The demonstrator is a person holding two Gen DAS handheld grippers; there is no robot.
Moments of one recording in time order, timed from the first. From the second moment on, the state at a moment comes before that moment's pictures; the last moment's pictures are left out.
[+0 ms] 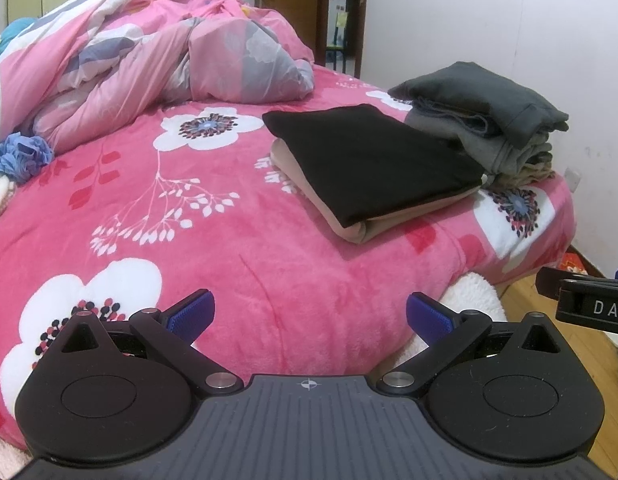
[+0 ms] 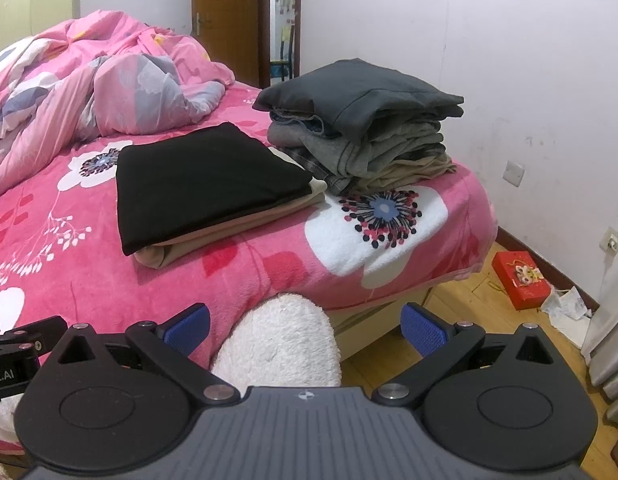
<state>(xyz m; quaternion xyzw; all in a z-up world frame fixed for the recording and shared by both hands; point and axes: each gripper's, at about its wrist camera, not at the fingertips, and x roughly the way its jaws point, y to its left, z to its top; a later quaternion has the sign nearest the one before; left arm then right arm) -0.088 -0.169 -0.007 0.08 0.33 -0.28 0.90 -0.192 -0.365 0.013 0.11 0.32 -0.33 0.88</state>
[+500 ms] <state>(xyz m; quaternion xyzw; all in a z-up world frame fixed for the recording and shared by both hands) -0.087 -0.167 -0.009 0.08 0.33 -0.27 0.90 -0.190 -0.364 0.013 0.11 0.32 -0.32 0.88</state>
